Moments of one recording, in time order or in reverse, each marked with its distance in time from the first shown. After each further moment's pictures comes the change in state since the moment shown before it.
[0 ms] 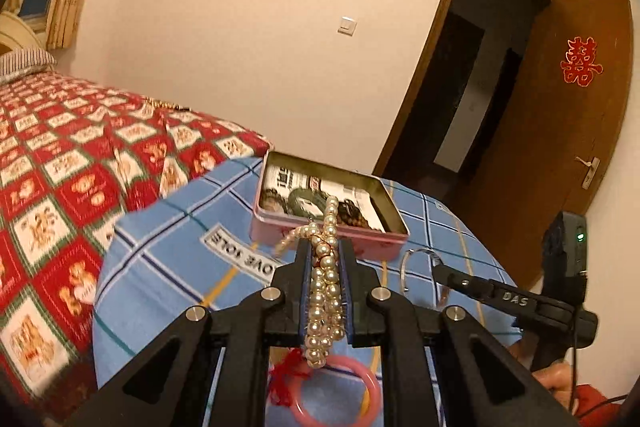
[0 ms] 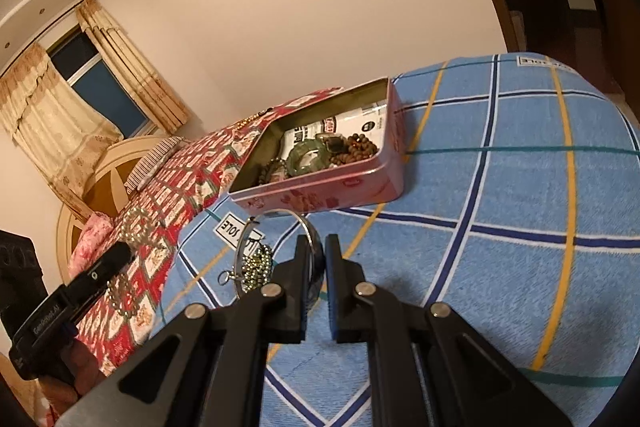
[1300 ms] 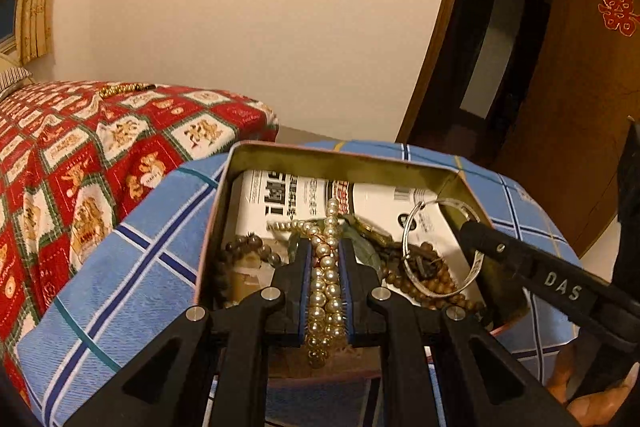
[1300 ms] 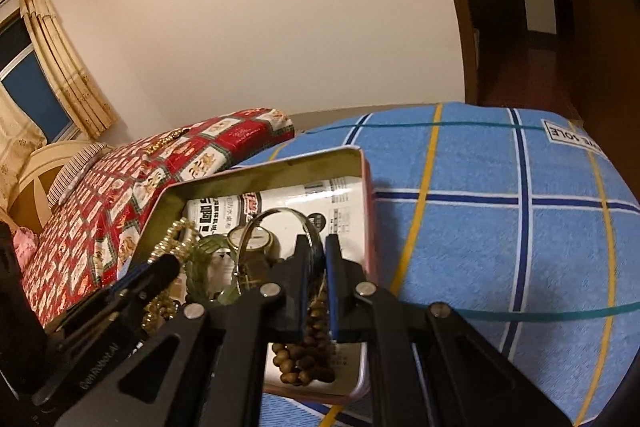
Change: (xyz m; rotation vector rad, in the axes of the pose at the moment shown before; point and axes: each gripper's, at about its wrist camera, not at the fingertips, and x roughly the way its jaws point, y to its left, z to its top) left arm 0.193 0.006 0.040 0.091 0.204 0.087; right arm 0.106 -0.016 0.088 -0.025 -0.001 -0.285
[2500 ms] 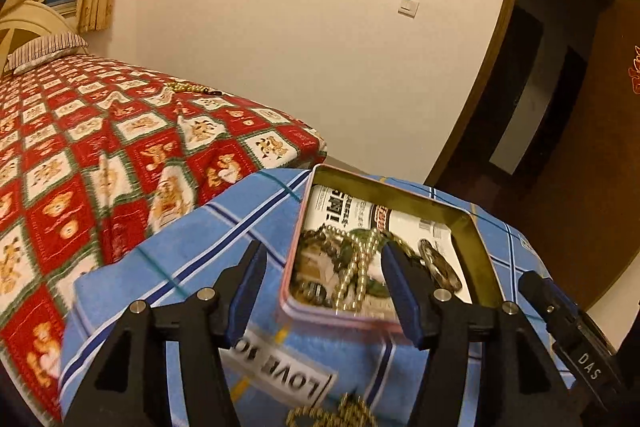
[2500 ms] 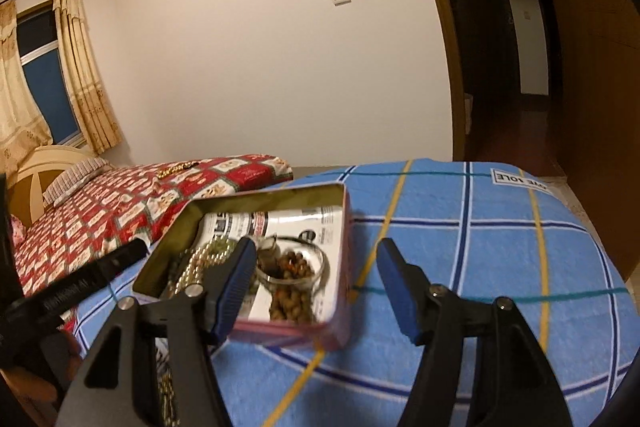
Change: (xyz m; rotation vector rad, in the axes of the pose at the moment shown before) left arm -0.070 0.028 -0.017 -0.178 -0.126 0.103; right arm -0.064 0.012 -0.031 -0.105 -0.222 -0.041
